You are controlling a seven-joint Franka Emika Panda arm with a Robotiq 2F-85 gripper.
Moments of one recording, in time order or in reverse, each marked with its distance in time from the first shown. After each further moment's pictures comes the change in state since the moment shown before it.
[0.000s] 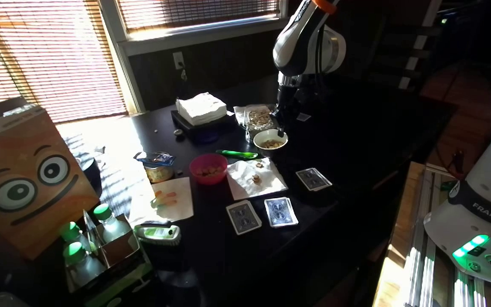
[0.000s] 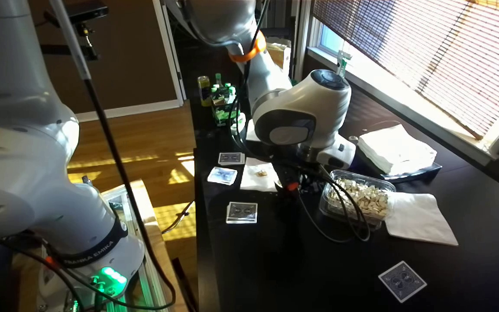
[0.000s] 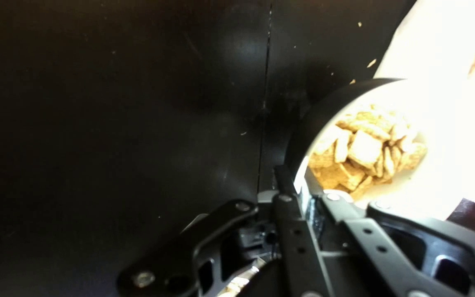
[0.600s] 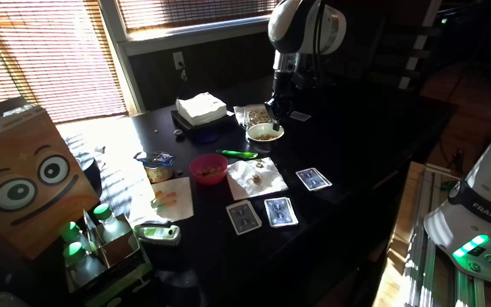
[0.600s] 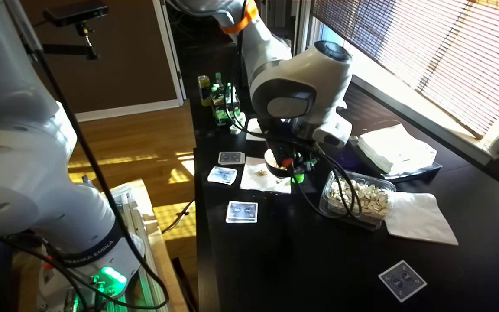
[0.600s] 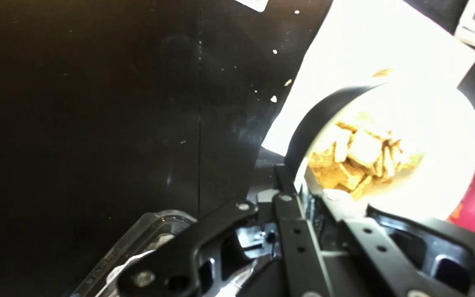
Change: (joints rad) arm 0.042 -0.114 0.005 0.008 0.074 -0.178 -0.003
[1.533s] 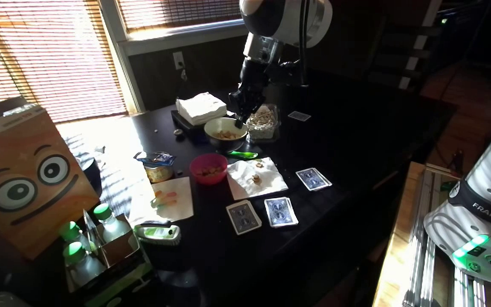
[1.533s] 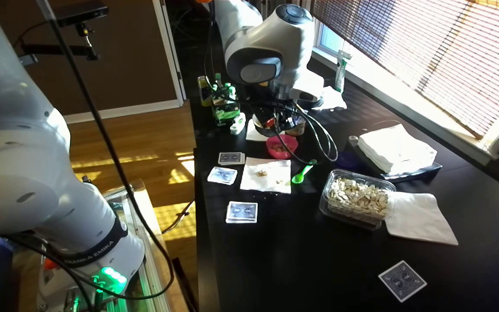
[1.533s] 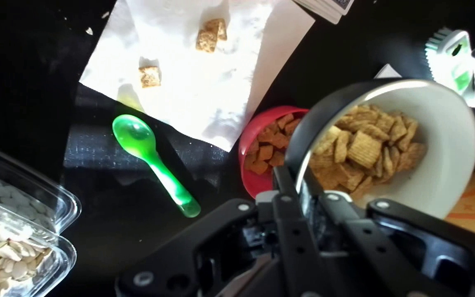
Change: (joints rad) arm 0.185 -0.080 0.056 0.000 0.231 0.097 -0.094
